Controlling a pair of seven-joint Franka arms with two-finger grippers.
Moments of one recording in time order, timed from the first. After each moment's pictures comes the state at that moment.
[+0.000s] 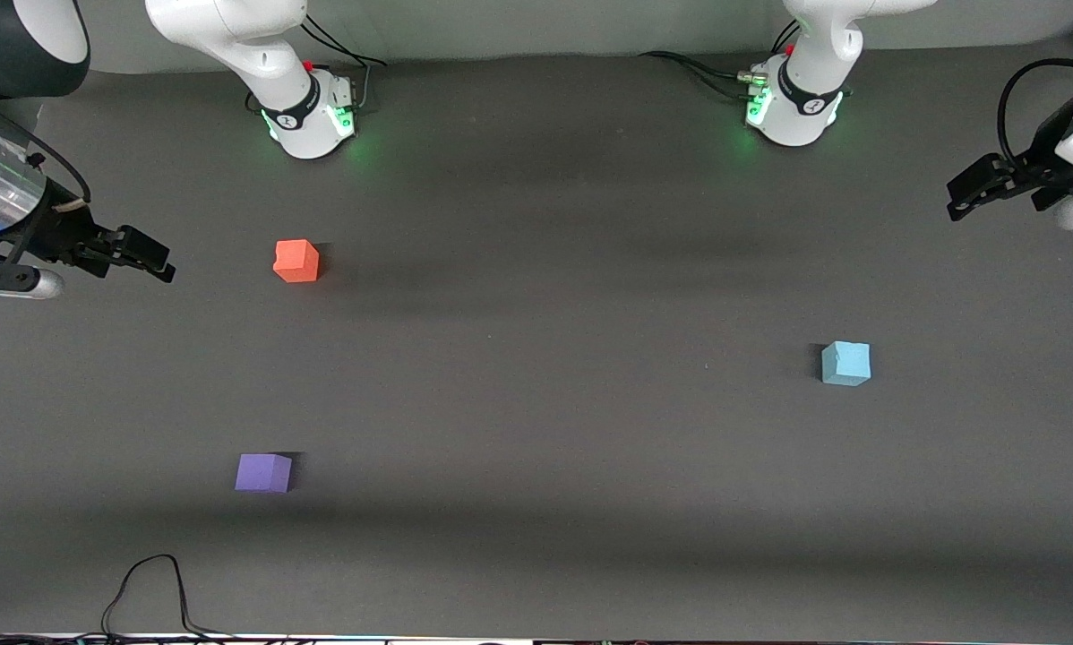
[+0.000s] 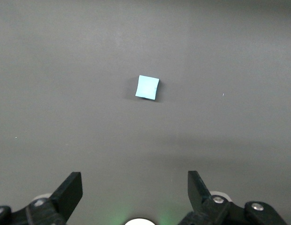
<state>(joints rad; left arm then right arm) 0.05 -0.16 -0.08 -1.74 0.03 1.55 -0.11 0.14 -0.10 -0.12 -1.85 0.01 1.75 0.16</state>
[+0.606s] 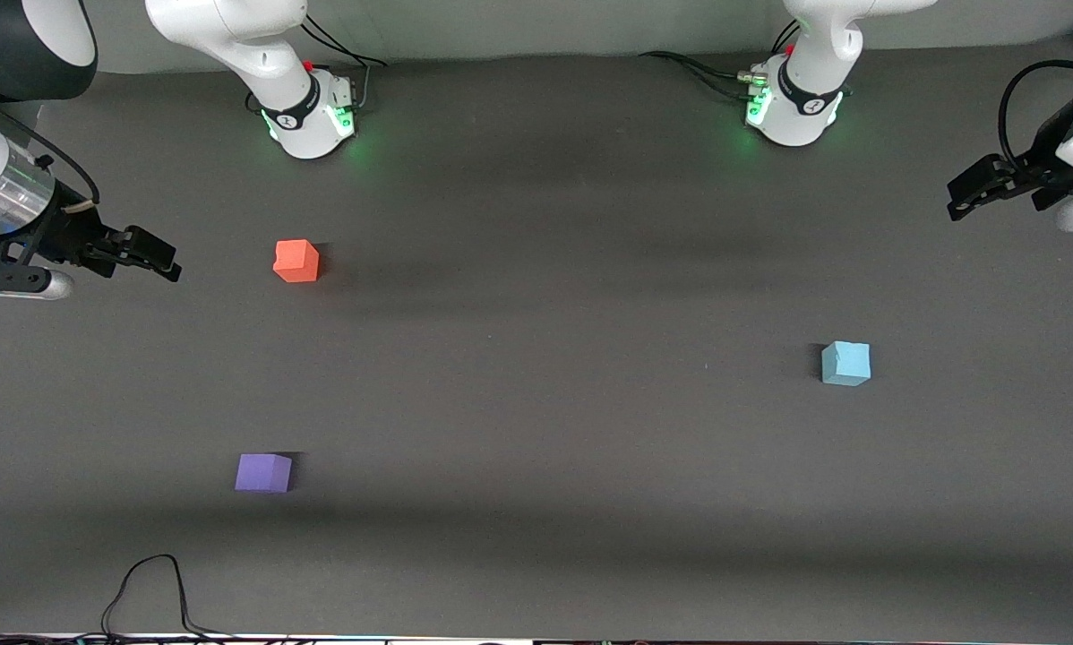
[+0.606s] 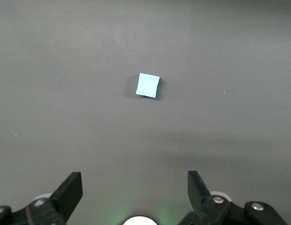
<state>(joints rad) 0.05 -0.15 -0.07 -1.74 0.03 1.55 -0.11 0.14 -0.10 -0.11 -1.85 0.01 1.75 0.15</state>
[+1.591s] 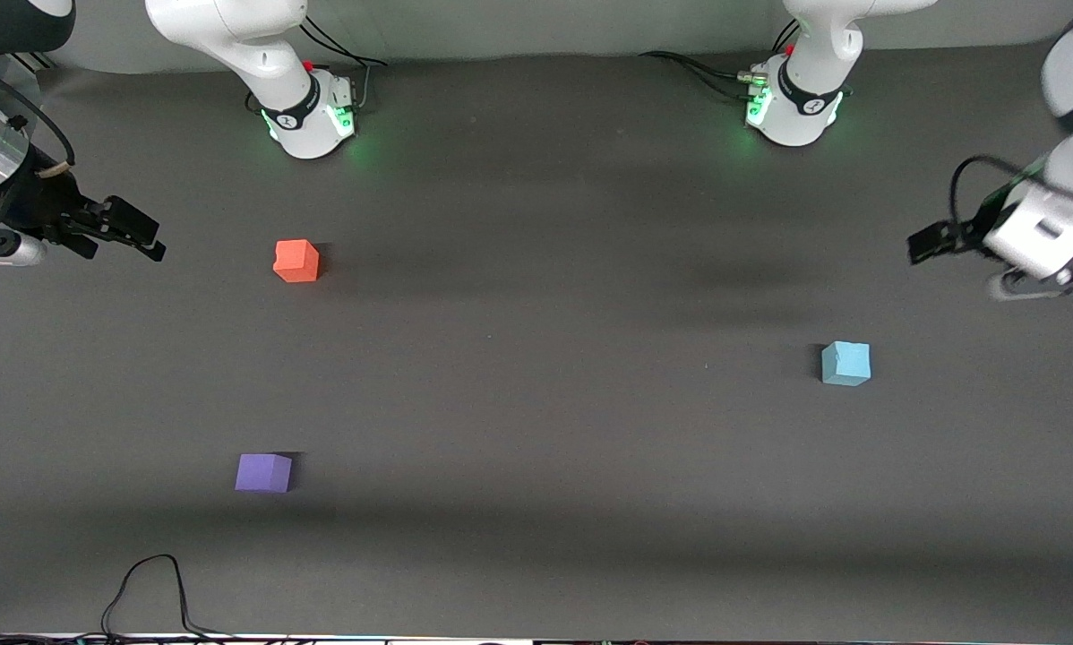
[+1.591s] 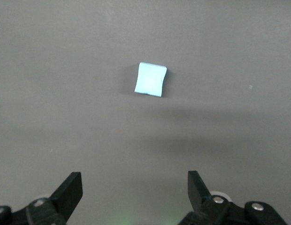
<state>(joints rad) 0.05 -0.04 -0.04 -2.01 0.03 1.82 -0.08 0.14 -0.17 -0.11 -1.85 0.01 1.73 0.14</state>
